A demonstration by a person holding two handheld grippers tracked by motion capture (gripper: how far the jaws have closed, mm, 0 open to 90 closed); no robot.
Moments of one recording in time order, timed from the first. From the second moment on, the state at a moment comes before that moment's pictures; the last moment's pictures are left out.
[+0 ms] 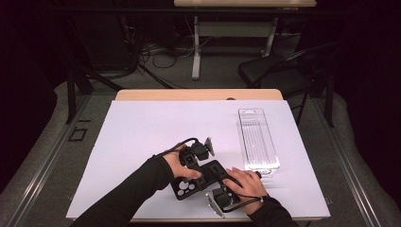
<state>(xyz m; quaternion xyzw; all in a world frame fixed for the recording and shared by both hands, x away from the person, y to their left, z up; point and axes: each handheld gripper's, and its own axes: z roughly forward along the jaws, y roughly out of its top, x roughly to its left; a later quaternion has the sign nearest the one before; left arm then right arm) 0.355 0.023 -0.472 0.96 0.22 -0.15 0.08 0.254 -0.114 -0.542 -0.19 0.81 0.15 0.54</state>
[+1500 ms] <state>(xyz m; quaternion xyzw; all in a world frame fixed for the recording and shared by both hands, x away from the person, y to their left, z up) 0.354 0.026 -0.469 0.96 0.22 -0.15 0.10 0.255 -0.117 -0.545 -0.19 0.81 0.15 0.53</state>
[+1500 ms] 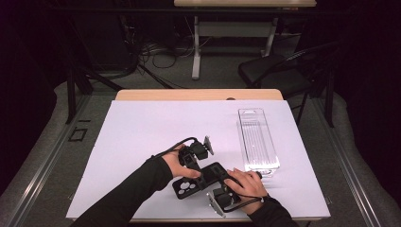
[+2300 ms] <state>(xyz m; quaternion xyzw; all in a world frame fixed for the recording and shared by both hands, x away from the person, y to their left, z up) 0.353 0.044 -0.455 0.95 0.23 -0.13 0.16 0.256 -0.120 -0.540 -0.17 0.82 0.16 0.53</state>
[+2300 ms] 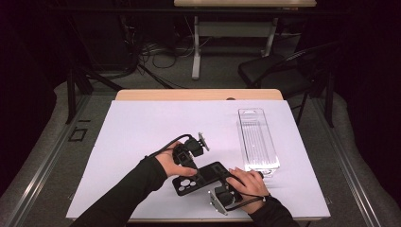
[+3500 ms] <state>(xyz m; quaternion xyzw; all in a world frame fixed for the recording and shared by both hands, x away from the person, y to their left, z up) 0.361 0.141 -0.456 0.88 0.35 -0.02 0.32 0.258 -0.123 -0.533 -0.13 0.84 0.20 0.48</state>
